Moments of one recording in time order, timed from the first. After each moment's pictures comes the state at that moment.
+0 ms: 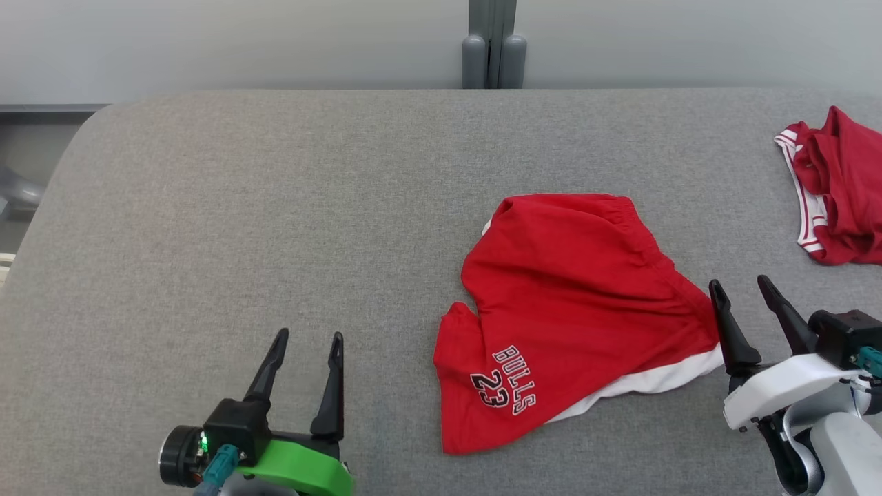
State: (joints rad) left arm -0.03 0.05 -0.22 0.21 -0.20 -0.05 -0.26; right arm -0.19 -0.32 0.13 0.43 0.42 0.13 -0.26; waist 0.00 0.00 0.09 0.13
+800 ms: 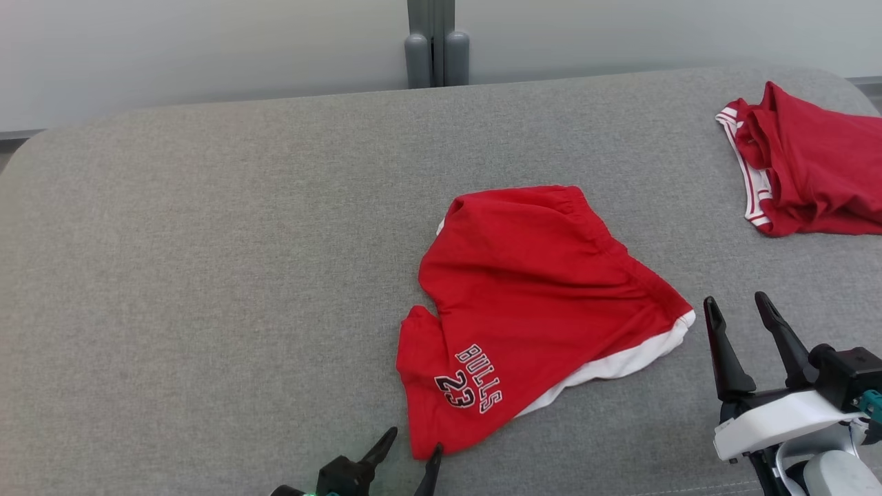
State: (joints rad) left arm -0.04 0.05 -0.52 0.50 -0.28 -0.11 -0.26; right arm -0.02 -0.23 0.04 0.18 0.33 0.13 -0.26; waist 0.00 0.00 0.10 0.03
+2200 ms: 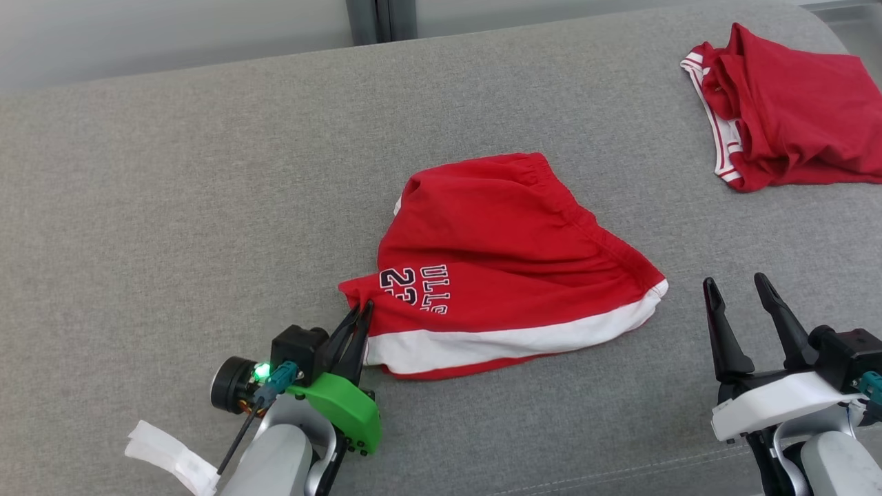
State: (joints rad) left arm -0.34 0.05 -0.41 0.62 -0.26 -0.11 -0.26; right arm -0.07 -0.23 0.04 0.20 0.33 0.13 -0.26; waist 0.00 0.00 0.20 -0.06
